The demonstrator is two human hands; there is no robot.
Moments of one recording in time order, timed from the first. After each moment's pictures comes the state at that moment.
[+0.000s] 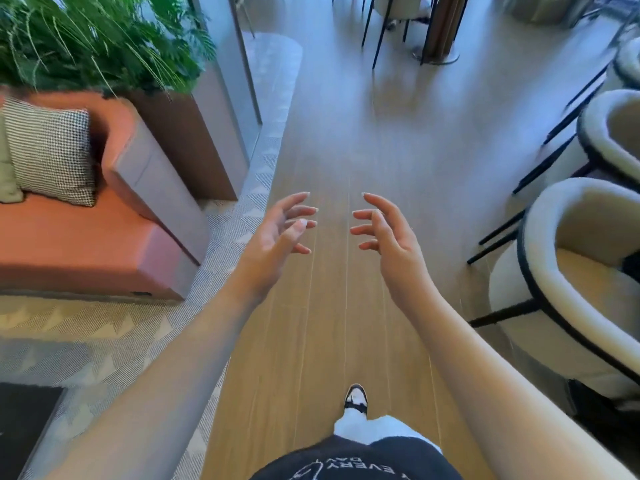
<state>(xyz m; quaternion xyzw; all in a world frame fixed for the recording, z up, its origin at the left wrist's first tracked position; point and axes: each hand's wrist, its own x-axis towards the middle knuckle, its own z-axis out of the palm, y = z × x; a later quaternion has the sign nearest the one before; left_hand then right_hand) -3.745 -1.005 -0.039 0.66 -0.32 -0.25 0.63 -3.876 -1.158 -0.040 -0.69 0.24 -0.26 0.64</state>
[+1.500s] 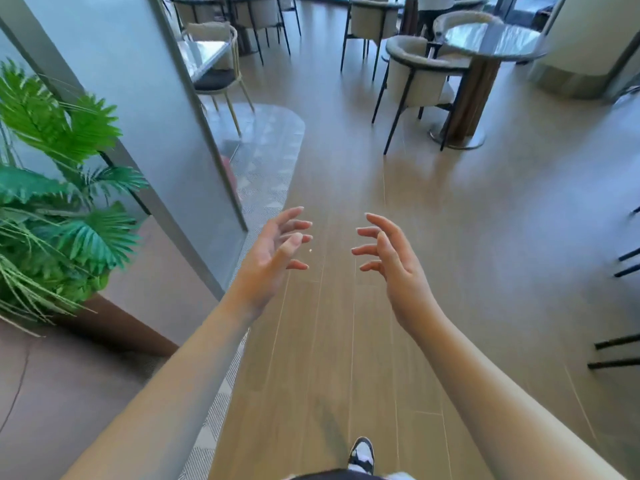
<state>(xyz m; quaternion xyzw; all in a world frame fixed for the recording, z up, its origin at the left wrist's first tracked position) -3.087 -1.612 -0.011 0.66 -0.29 -0.22 0.66 -3.222 -1.773 -0.019 -0.68 0.19 -0.27 0.65</state>
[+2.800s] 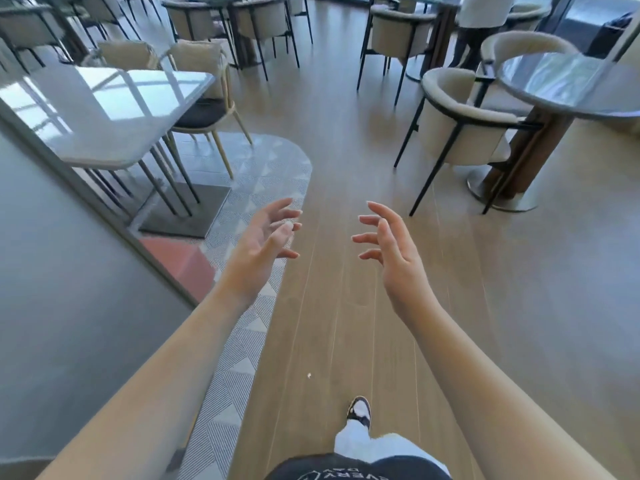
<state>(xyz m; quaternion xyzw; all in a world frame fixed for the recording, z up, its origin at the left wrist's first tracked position) -2.467 -2.059 -0.010 0.67 -0.29 -0.19 0.66 -2.594 -2.231 -0.026 -0.69 0.18 -0.27 0.65</state>
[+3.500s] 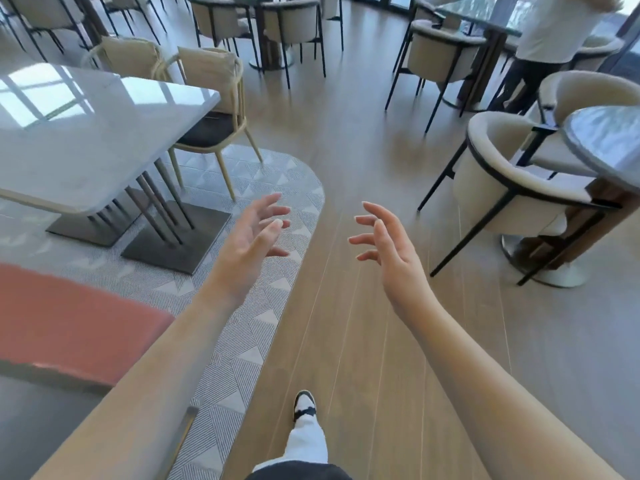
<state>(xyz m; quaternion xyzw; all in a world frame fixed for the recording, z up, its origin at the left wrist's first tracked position) -2.146 -2.264 -0.019 0.69 -0.24 -0.14 0.67 -2.260 -2.460 -0.026 -0.72 0.13 -0.22 0.65</state>
